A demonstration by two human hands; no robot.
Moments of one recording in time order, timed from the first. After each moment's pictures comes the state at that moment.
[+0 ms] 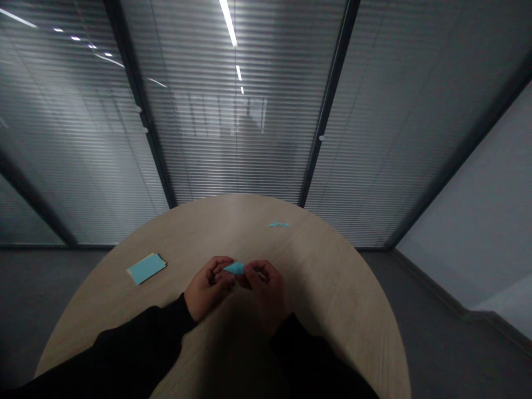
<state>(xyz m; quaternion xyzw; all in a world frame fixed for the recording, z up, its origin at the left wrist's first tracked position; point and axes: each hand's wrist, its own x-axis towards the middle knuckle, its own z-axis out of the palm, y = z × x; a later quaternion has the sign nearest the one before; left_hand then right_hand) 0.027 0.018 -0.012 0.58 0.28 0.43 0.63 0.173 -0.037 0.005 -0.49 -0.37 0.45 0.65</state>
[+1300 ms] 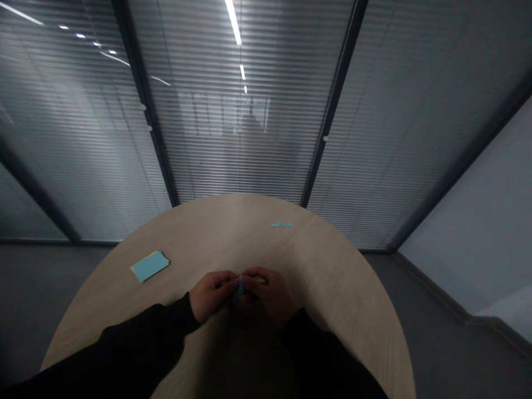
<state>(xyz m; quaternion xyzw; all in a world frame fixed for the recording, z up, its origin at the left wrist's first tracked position) 0.027 0.017 -0.016 0.60 0.31 0.30 0.68 0.195 -0.035 0.009 -0.50 -0.45 0.56 0.49</state>
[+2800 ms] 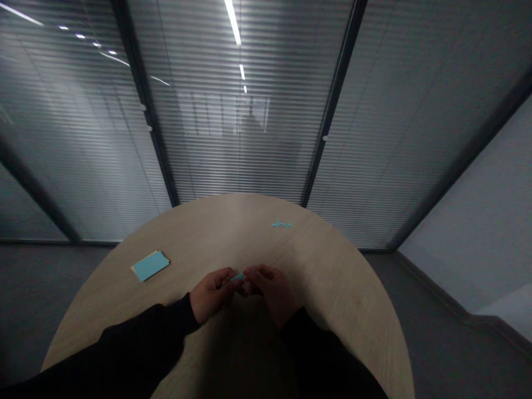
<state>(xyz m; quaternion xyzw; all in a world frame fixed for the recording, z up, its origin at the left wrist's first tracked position) 0.028 0.015 -0.015 0.64 0.29 0.31 0.64 0.195 -0.034 0.006 -0.45 -0.45 0.55 0.54</state>
